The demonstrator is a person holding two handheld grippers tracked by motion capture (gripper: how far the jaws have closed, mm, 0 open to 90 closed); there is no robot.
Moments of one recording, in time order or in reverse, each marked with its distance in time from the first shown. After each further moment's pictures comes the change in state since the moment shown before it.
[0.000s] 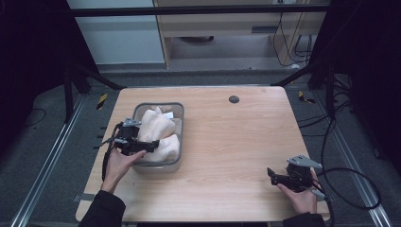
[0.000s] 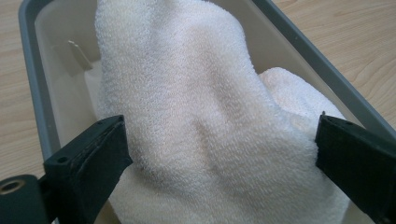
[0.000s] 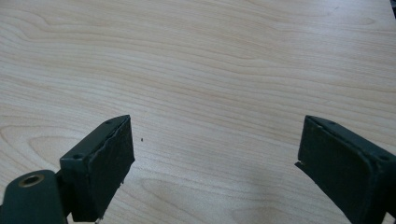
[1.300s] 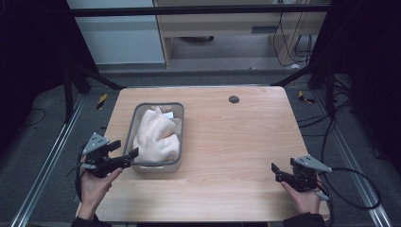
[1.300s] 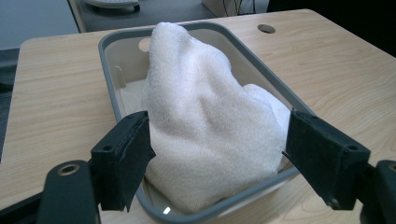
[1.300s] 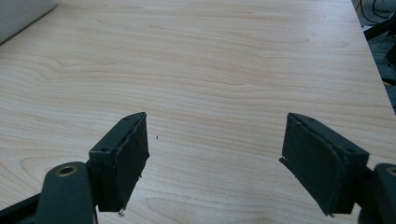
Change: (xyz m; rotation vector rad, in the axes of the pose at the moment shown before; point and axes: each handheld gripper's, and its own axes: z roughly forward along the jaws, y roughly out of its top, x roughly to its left) left arm -0.004 -0.043 -0.086 -0.250 0.013 -0.035; right arm -0.004 0.002 -0.013 -0.118 -0.003 0.062
